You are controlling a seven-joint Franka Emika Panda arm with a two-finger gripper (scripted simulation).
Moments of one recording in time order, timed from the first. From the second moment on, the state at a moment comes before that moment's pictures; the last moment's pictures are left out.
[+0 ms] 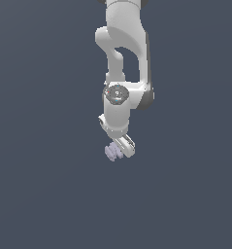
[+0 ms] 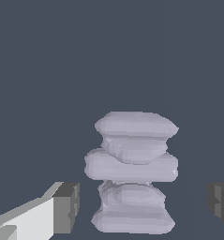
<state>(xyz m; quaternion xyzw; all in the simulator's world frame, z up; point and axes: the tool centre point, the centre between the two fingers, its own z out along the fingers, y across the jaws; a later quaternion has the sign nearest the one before) 0.008 0.005 0.093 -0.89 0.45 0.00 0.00</state>
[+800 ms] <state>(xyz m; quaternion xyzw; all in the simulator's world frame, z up) 0.007 0.005 0.064 -0.89 0.46 0.00 0.00</state>
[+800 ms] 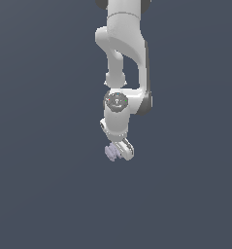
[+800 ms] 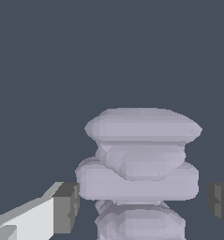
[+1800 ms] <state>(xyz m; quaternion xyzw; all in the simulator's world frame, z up) 0.011 0.006 0.059 -0.88 0.47 0.00 0.01</state>
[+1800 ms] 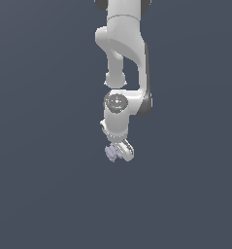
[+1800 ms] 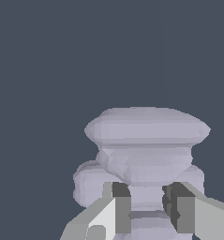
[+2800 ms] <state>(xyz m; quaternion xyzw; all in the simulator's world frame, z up) -0.032 -0.019 0.147 -0.88 0.47 0.00 0.00</state>
